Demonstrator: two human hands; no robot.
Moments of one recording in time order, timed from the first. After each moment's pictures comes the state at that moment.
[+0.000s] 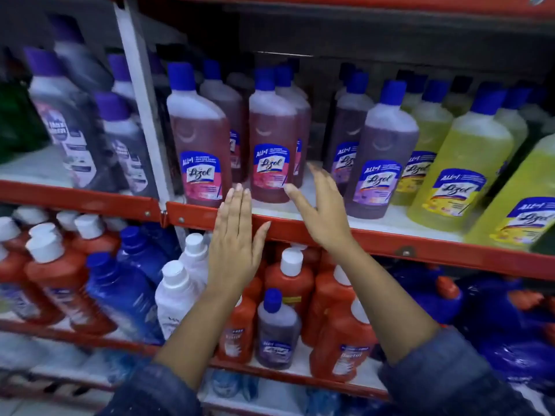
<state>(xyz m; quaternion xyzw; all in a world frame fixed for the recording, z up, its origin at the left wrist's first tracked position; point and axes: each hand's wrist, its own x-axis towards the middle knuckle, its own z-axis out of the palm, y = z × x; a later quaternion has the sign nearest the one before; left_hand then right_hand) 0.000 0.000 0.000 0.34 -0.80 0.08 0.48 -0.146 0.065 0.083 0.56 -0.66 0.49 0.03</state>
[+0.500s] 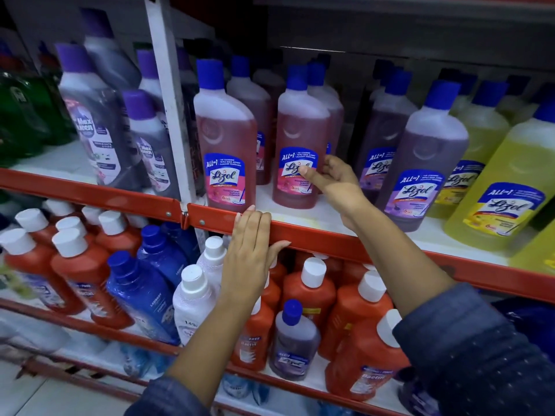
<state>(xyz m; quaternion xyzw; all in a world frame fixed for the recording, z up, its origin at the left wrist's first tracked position) 0.004 -0.015 -0.017 0.35 -0.79 0.14 0.48 -0.162 0.002 0.106 0.47 -0.57 0.61 -0.29</state>
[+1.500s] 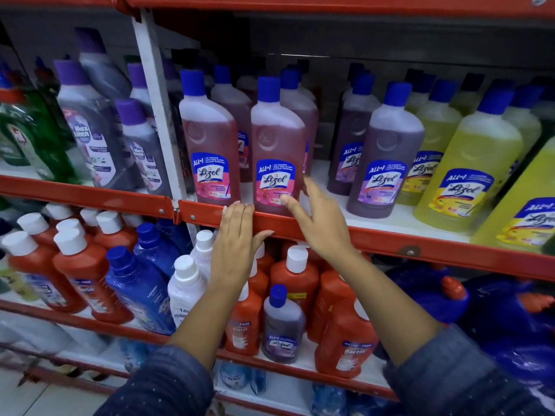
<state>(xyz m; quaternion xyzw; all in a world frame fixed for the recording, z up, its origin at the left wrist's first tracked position) 0.005 -0.012 -0.012 0.36 -0.80 0.13 0.47 -0.136 0.075 0.076 0.58 -0.68 0.44 -0.03</state>
